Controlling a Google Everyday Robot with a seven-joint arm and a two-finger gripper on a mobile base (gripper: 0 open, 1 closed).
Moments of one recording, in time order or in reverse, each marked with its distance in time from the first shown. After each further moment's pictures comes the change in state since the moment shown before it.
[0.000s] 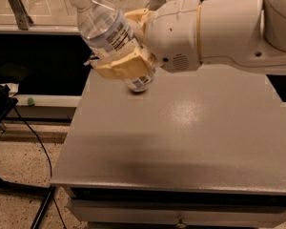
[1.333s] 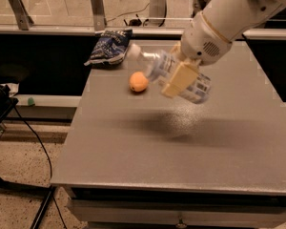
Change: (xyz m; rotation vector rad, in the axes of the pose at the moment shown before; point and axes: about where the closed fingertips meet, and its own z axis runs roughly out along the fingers) arm 0.165 -0.038 -0.054 -0.307 0.645 0.213
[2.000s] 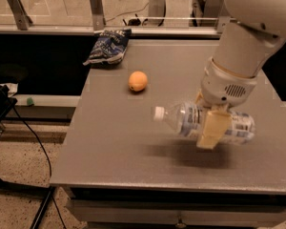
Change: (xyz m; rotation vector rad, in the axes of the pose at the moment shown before) arm 0.094 0.092 0.005 -0.185 0.384 0.040
